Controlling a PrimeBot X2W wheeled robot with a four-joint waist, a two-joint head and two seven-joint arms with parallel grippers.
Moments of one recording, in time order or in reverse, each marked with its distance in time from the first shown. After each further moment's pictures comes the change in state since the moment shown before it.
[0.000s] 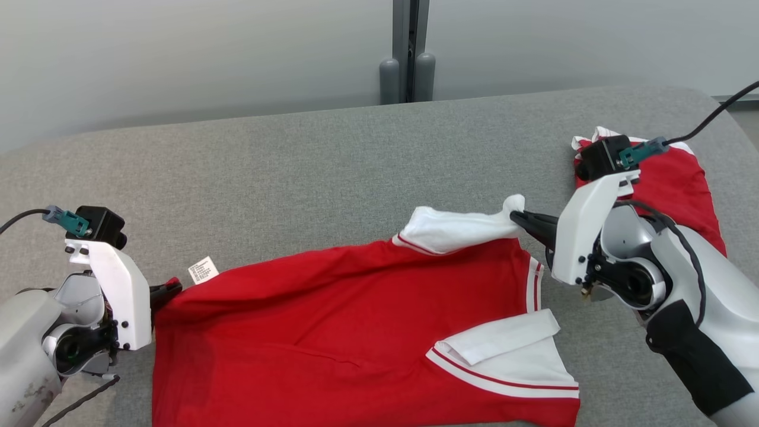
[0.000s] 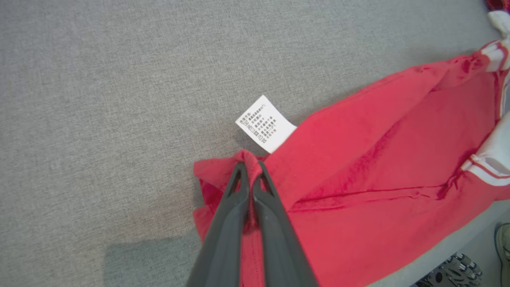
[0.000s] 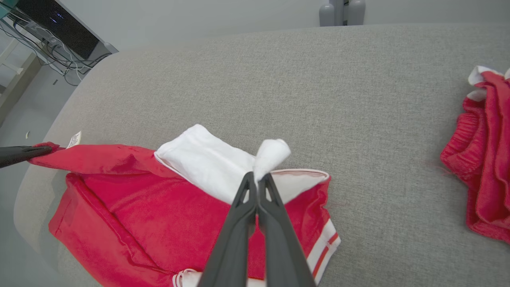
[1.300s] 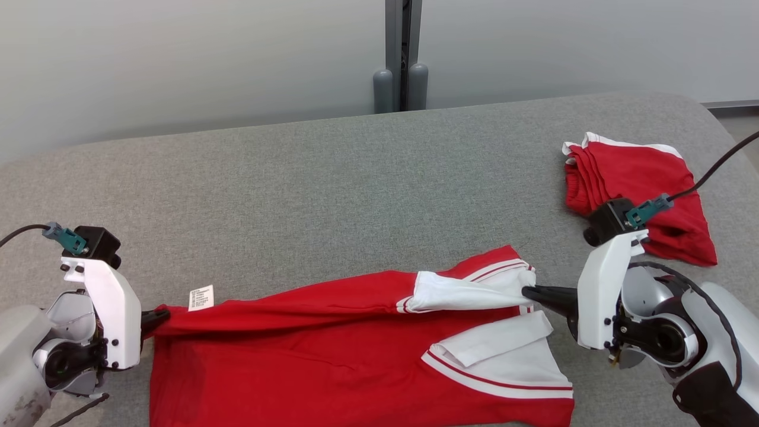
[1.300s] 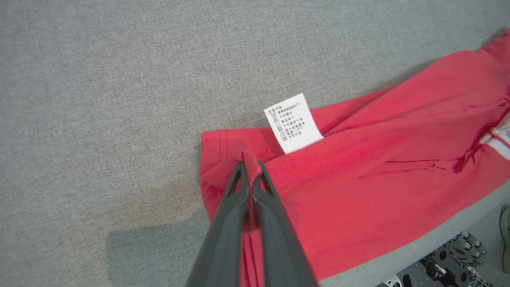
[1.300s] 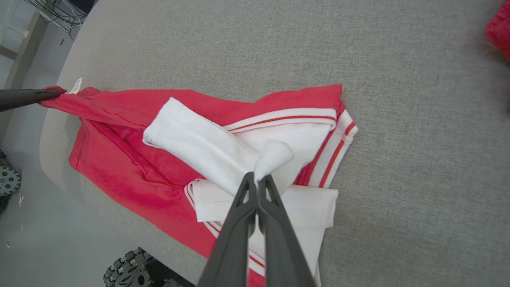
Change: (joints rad) left arm 0.018 0.021 -0.037 0.018 -0.010 -0.002 0.060; right arm 0.230 -0.077 -0.096 -0.237 0.032 0.000 0.222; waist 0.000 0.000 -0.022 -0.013
